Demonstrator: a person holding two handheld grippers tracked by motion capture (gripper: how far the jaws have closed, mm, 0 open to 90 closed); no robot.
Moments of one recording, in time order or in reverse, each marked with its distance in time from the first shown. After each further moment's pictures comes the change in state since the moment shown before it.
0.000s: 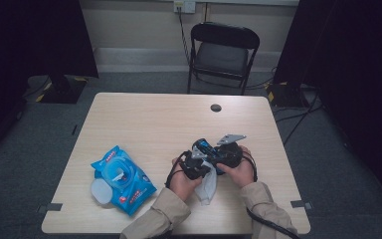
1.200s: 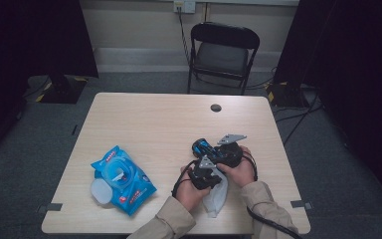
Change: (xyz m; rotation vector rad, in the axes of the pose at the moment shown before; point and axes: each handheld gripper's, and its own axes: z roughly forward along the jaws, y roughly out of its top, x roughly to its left) left arm -0.031 -0.007 0.005 -0.006 -0.124 0.025; right arm -0.001 -0.001 0.001 -0.010 0.008 0.005
